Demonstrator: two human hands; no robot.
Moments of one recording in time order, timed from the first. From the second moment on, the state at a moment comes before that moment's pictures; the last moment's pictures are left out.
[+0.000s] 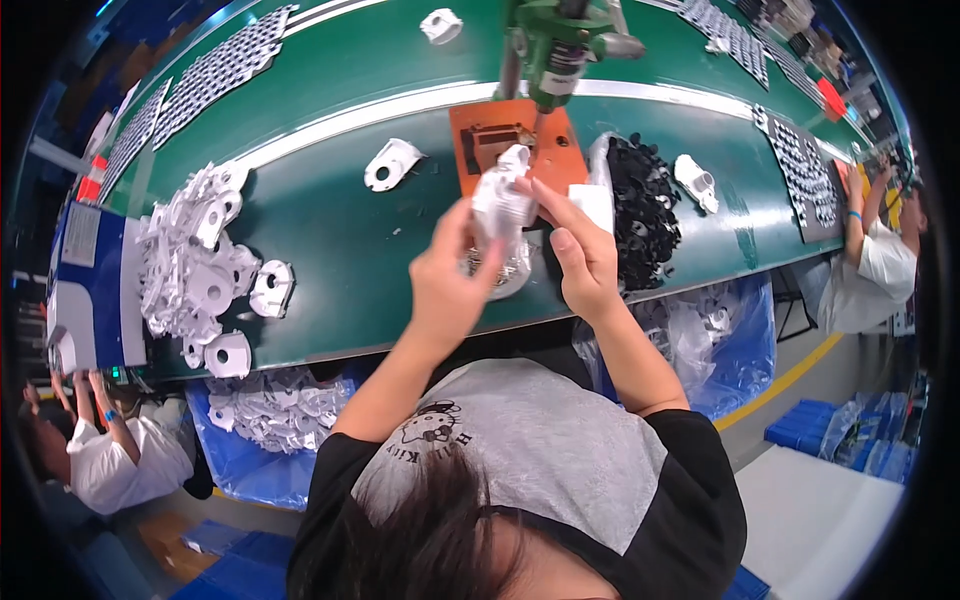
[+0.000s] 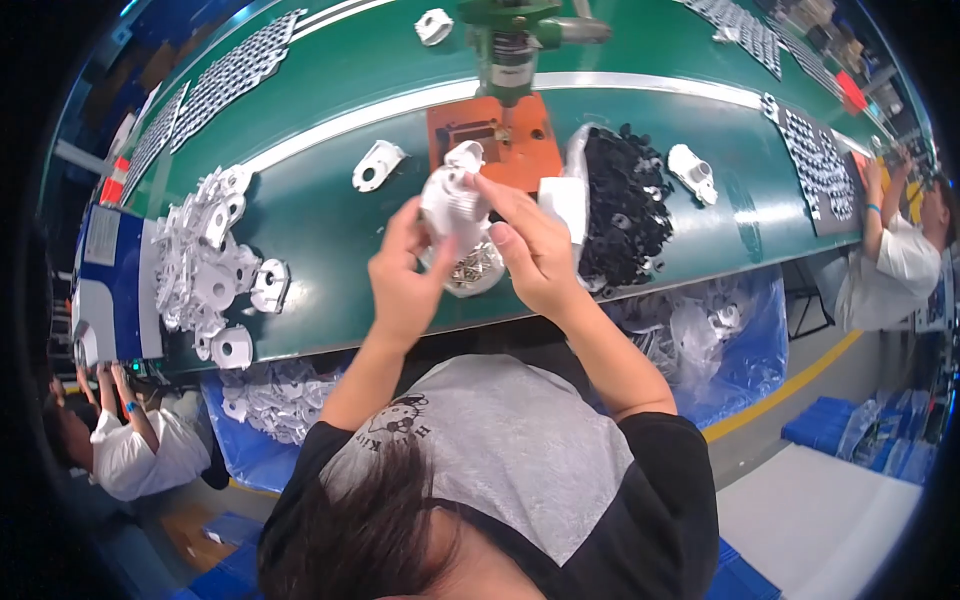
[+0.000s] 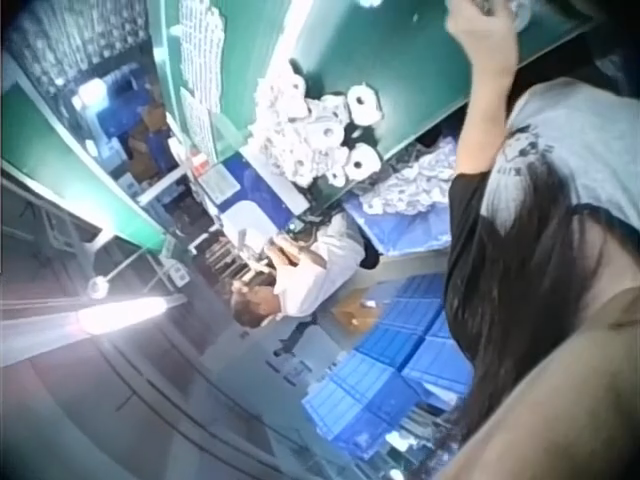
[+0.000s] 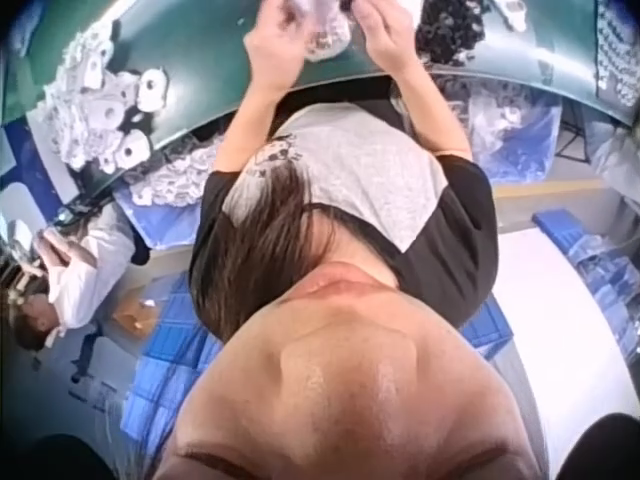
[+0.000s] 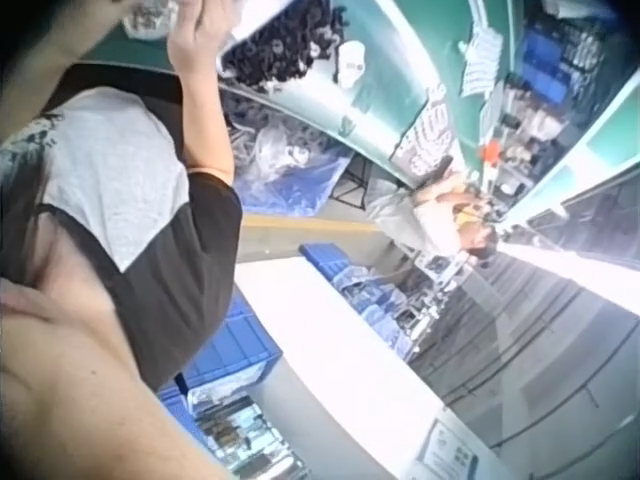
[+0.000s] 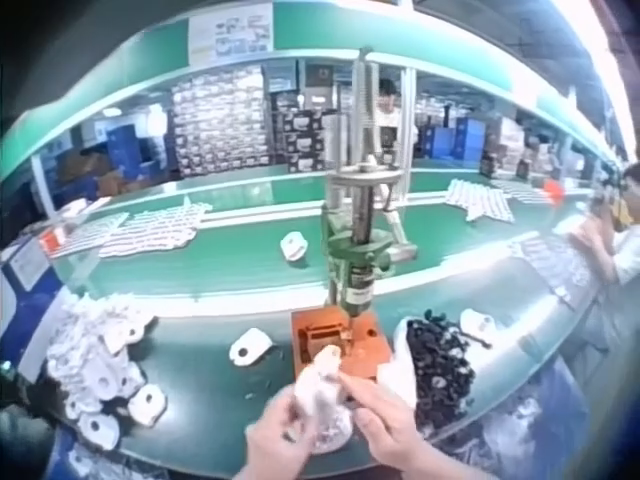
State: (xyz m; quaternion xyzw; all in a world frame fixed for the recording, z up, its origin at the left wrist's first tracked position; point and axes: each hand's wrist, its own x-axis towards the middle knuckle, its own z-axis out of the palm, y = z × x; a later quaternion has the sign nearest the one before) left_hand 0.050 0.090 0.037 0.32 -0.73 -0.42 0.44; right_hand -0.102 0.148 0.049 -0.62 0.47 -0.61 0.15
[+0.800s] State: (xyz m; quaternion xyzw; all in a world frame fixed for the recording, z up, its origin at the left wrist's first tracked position) left_hand -0.026 -0.079 0.023 0.05 -0.94 0.00 0.33; right_hand -0.326 0.166 -0.019 -0.46 0.82 -0.33 0.08
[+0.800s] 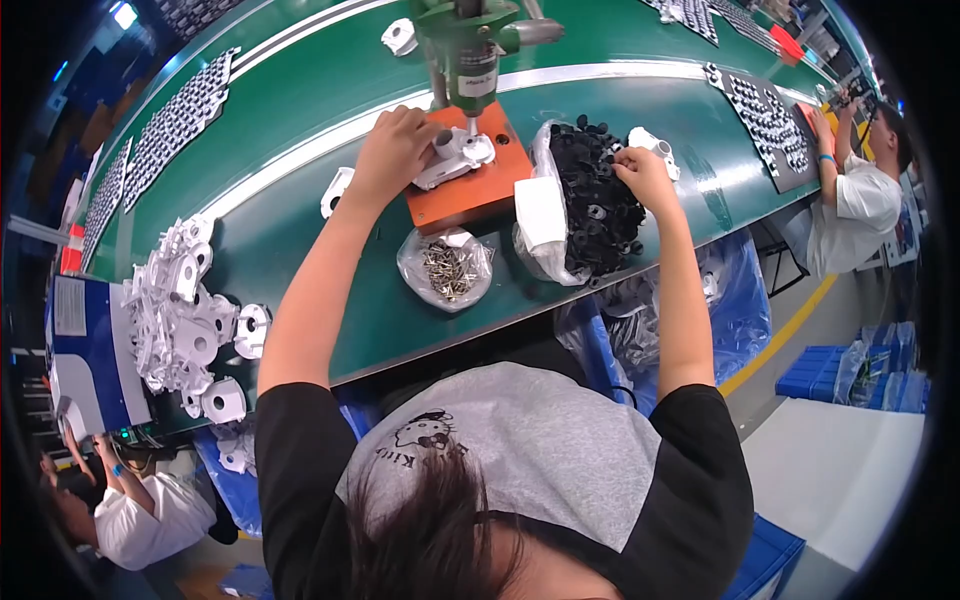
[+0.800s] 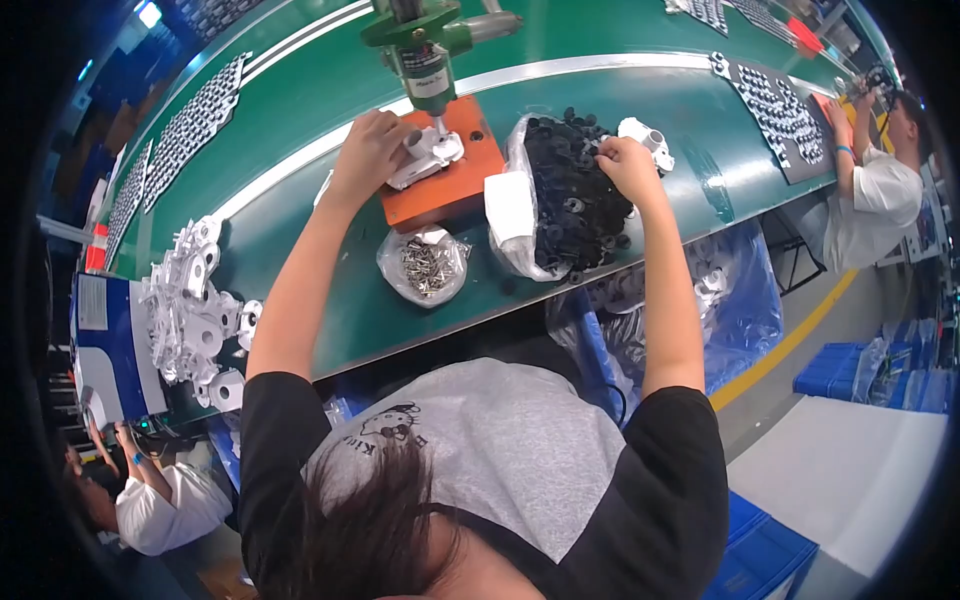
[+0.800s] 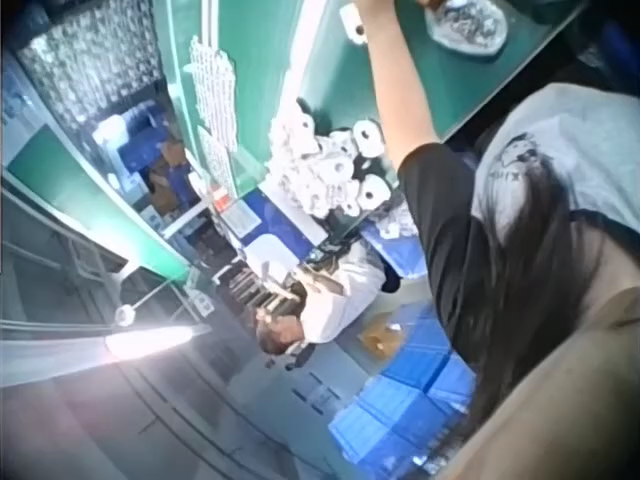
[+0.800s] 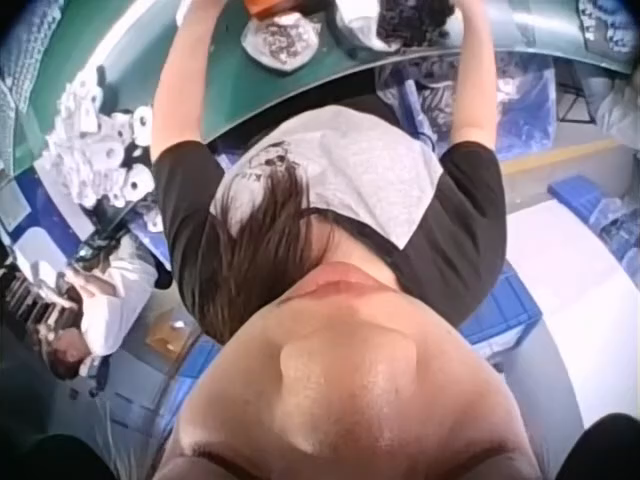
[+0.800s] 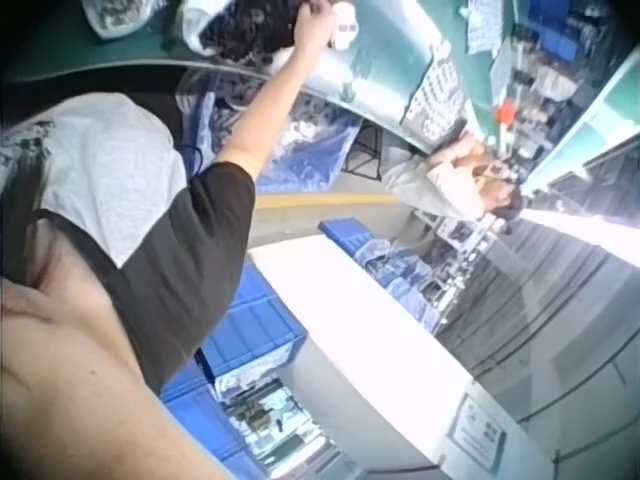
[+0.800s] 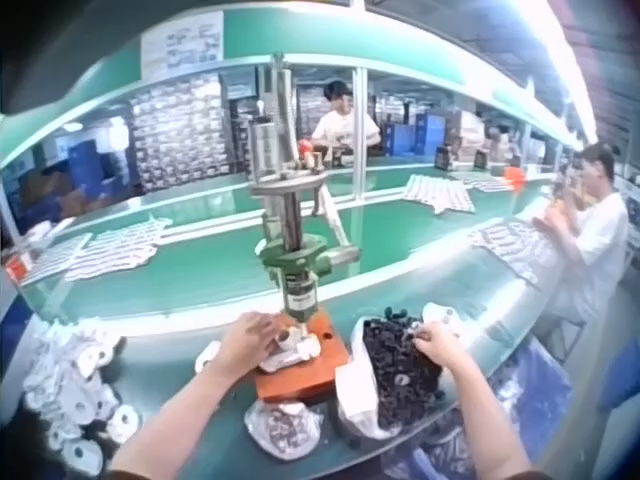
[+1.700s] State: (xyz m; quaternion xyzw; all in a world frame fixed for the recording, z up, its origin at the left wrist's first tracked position) left_hand 0.011 -0.002 -0.003 0.15 -0.94 -0.11 0.29; right_hand -0.202 0.055 0.053 -0.63 0.66 -0.37 0.16
